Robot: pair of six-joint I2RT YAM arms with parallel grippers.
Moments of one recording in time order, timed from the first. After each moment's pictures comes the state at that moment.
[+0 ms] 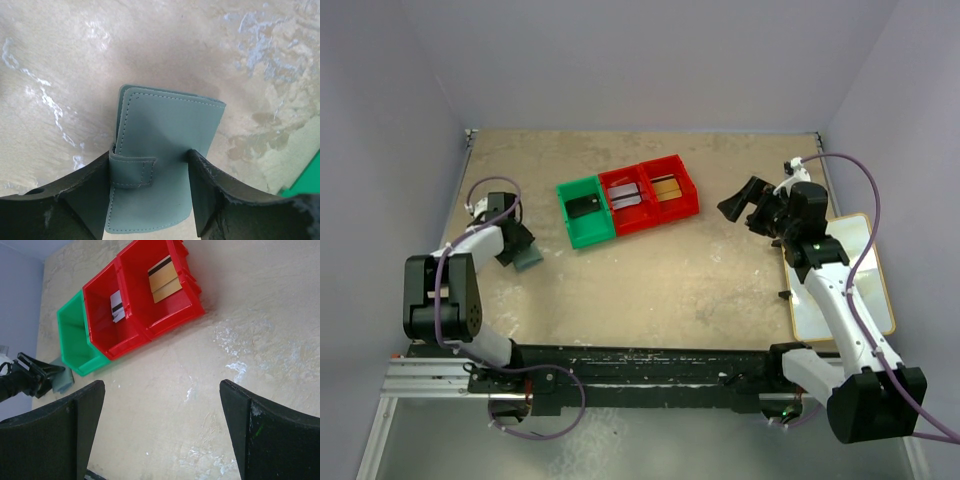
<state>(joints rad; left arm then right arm) 0.06 1.57 0.83 -0.34 -0.24 -0.72 0.09 1.03 0.86 -0.29 -0.25 0.55</state>
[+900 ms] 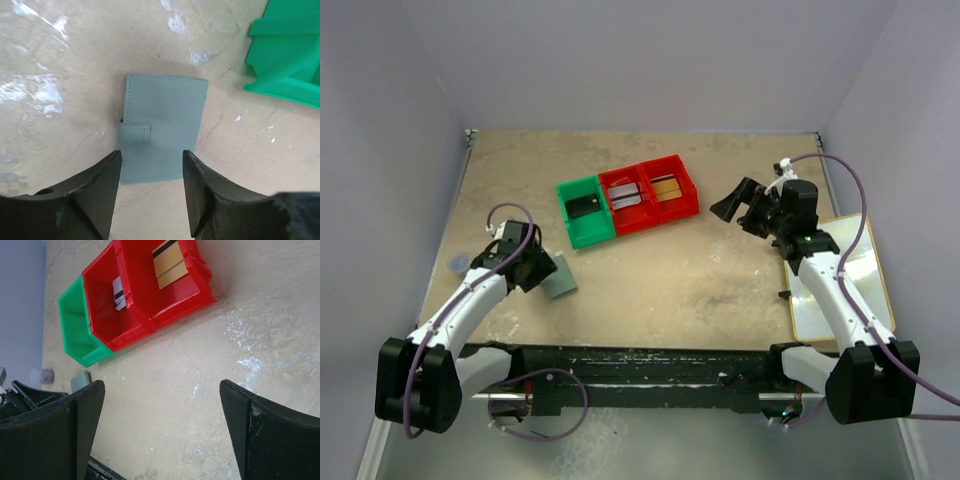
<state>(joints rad) -0.20 1.10 0.62 -0.54 -0.11 -0.85 0.09 1.13 0.84 -0.23 -0.33 0.58</state>
